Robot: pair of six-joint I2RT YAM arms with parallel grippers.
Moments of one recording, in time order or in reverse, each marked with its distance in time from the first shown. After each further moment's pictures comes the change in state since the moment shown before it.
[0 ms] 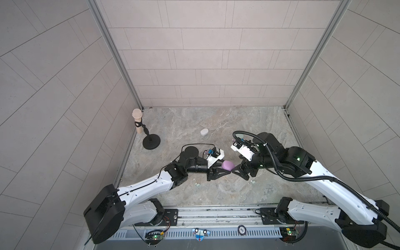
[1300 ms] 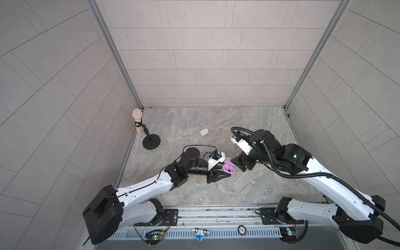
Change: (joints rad) left arm -0.020 -0.016 0.000 -0.051 -0.003 0.022; right arm 0.010 0.049 0.052 0.035 0.235 0.033
